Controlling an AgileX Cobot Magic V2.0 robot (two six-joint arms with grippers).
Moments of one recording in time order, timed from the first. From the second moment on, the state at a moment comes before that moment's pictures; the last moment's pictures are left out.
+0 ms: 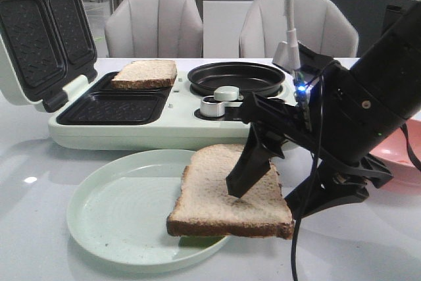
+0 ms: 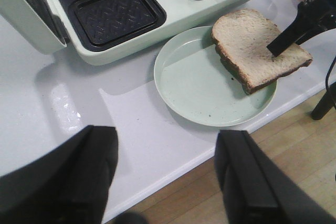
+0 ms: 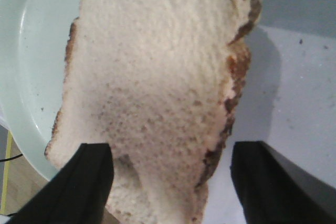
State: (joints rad) left arm -0.71 0.51 -0.66 0.16 0.88 -0.18; right arm 0.37 1.67 -0.78 1.07 0.51 -0.59
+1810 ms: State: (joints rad) left arm -0.71 0.51 -0.66 0.16 0.88 -0.18; right arm 0.45 1.99 -1.51 1.16 0.55 -0.59
